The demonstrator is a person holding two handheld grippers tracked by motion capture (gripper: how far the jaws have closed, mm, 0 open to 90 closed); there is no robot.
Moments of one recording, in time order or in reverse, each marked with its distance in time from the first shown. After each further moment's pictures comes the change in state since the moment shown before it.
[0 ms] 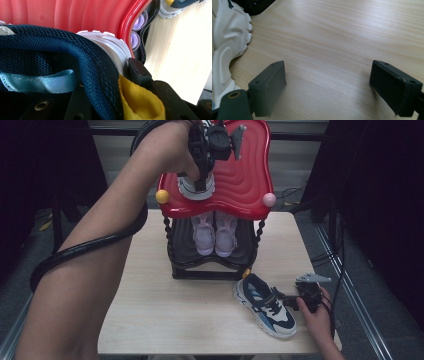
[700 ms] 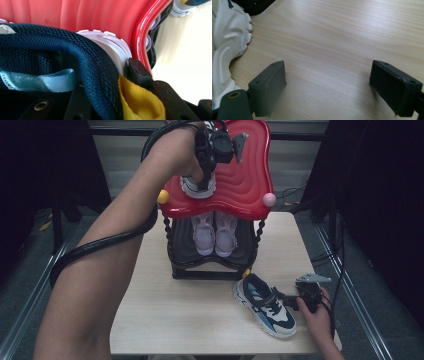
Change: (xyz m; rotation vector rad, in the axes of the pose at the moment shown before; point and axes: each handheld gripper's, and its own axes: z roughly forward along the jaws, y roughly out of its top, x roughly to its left) left arm 0.009 0.006 0.021 0.021 0.041 0.007; right arm 0.000 0.000 0.000 0.000 0.000 0.000
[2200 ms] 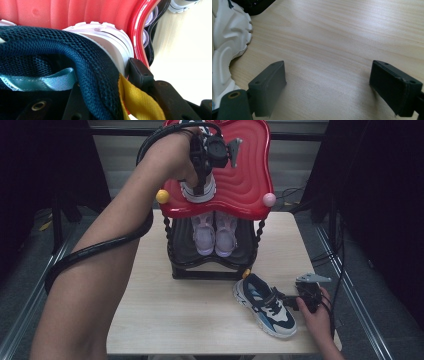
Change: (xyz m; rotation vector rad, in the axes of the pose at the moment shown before) left arm -0.004 -0.010 0.004 0.012 -0.028 0.003; right arm 0.000 0.000 0.000 0.000 0.000 -0.001
